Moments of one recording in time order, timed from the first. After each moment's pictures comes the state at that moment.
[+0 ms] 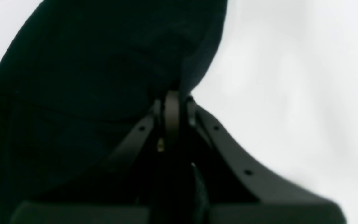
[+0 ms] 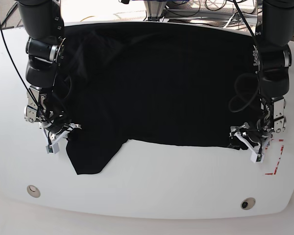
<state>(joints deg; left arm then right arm) -35.7 -20.7 -3.4 28.5 -13.4 -30.3 21.7 29.3 18.8 14.6 33.7 10.6 34.6 -25.5</state>
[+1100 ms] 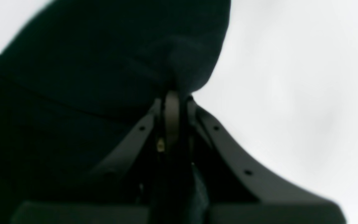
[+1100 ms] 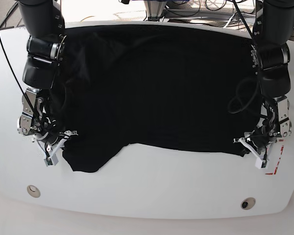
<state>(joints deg) -34.6 -20.3 -10.8 38.8 -13.1 -30.8 31.0 28.4 18.6 14.6 50.6 9.5 34.6 -39.6</state>
